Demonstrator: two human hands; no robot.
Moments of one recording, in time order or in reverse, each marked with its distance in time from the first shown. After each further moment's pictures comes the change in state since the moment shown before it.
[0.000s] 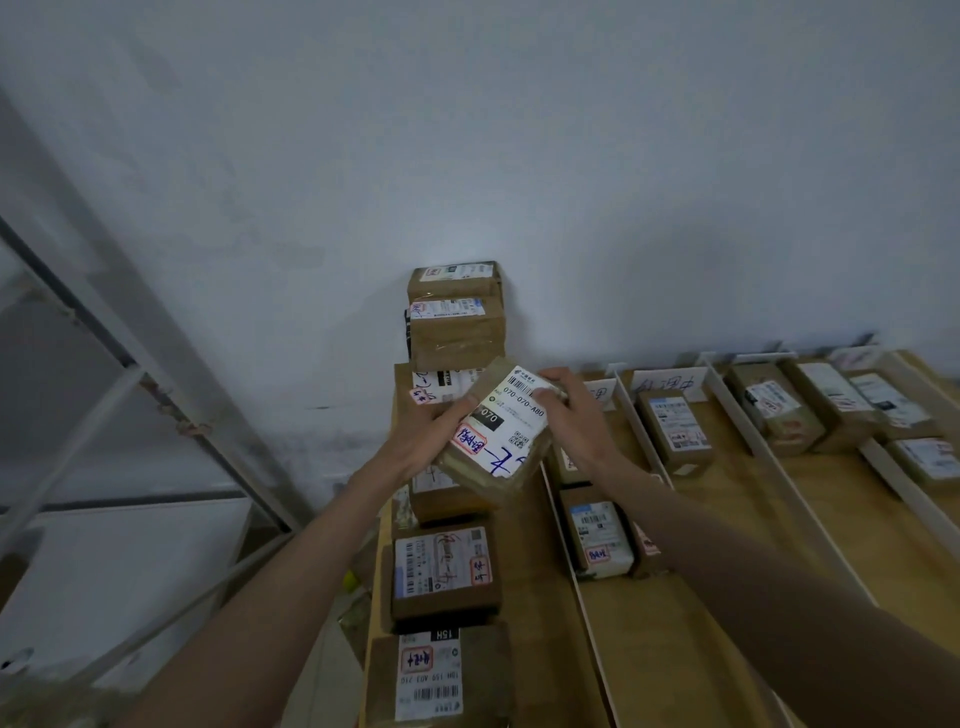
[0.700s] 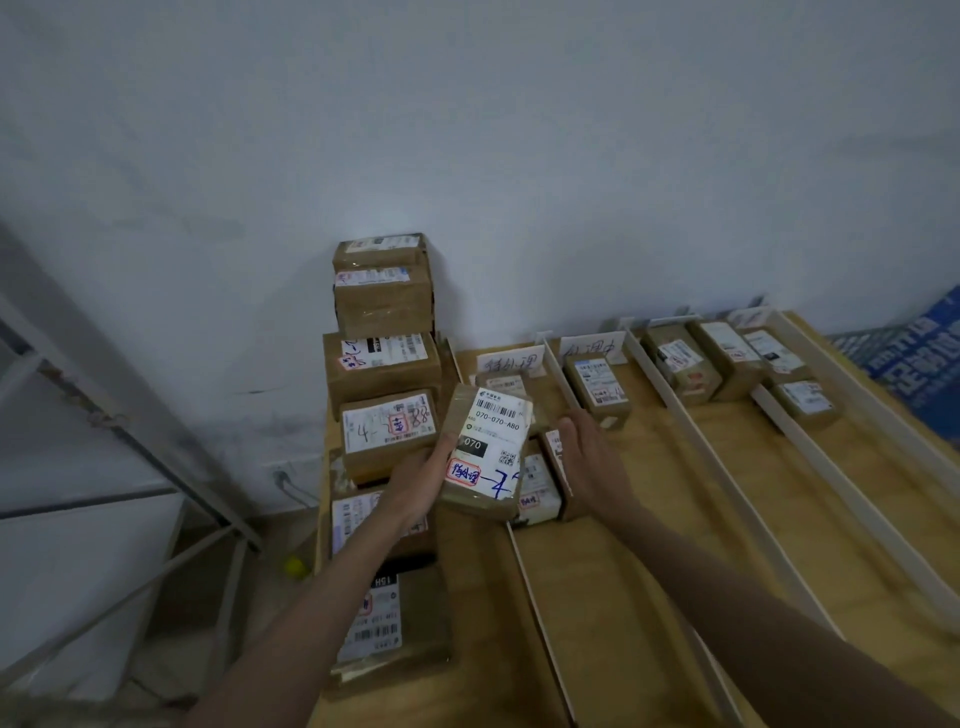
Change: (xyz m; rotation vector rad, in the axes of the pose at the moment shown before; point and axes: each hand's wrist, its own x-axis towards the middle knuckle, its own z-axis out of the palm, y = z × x) left_hand -0.063 -0.035 0.110 -0.136 -0.087 -0.050; right_hand -0.104 0.072 -0.085 -0.442 0.136 -0.028
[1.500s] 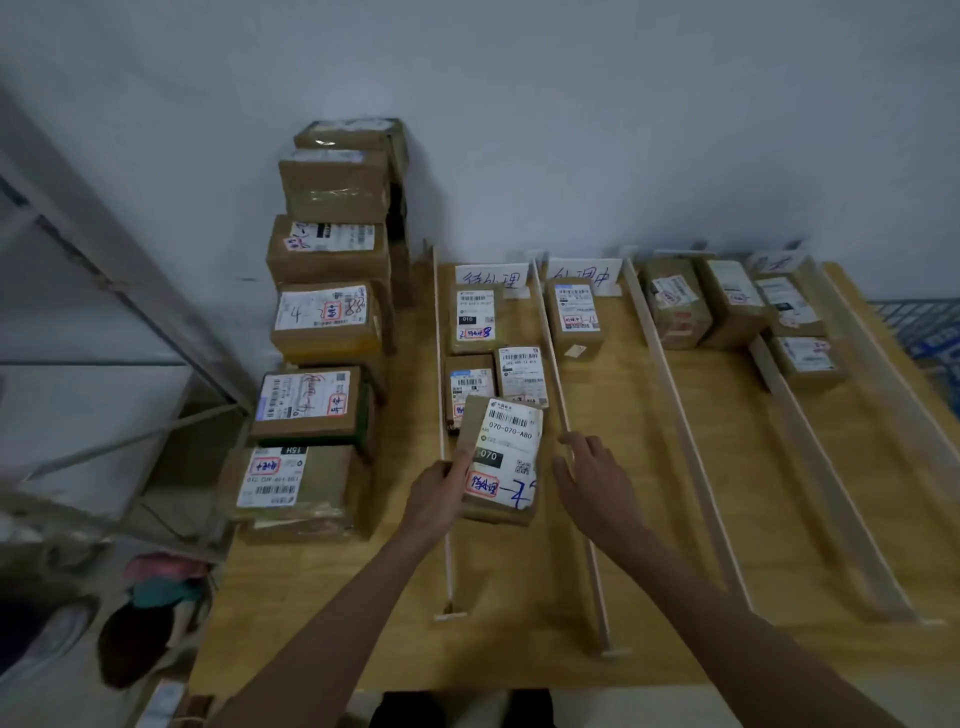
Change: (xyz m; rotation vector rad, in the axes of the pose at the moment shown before) left_hand -0.062 -0.051 0.207 -0.023 0.176 -0.244; right_hand -0.075 0.159 -0.074 -0.399 -0.284 -0.053
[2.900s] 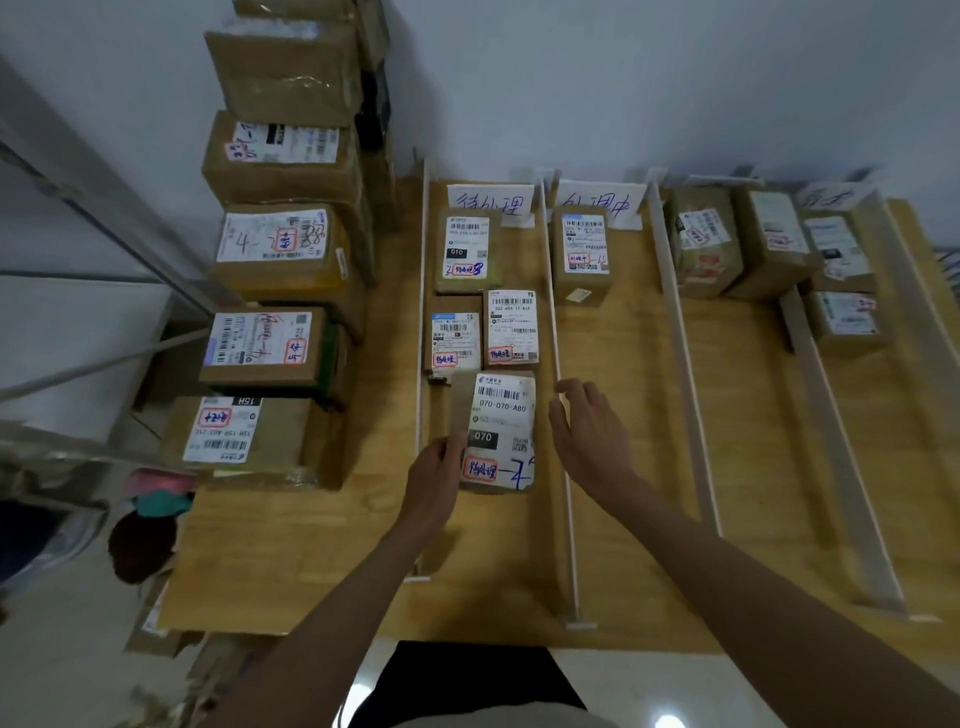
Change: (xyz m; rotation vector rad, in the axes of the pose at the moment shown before) left_hand 0.021 -0.027 0.062 -0.134 0.070 -0.112; right_hand 0.050 0.041 0.011 0.030 -0.019 -0.040
